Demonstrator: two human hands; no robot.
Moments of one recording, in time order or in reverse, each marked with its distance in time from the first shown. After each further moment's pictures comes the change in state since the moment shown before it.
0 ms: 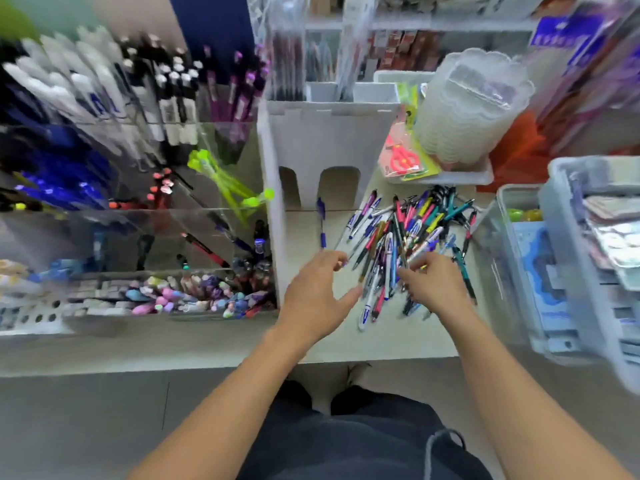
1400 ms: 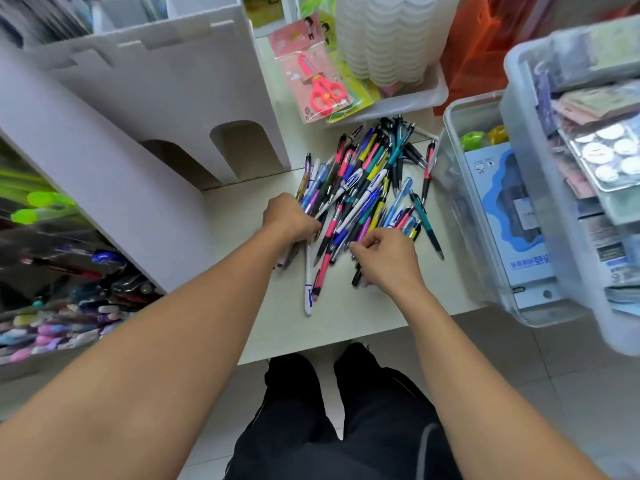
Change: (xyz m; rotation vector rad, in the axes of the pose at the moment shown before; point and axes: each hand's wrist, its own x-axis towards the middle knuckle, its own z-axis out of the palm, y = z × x) left_hand 0.157 0.014 0.100 0.287 -0.254 -0.511; right_hand 0.045 0.063 0.022 0.182 -0.041 0.012
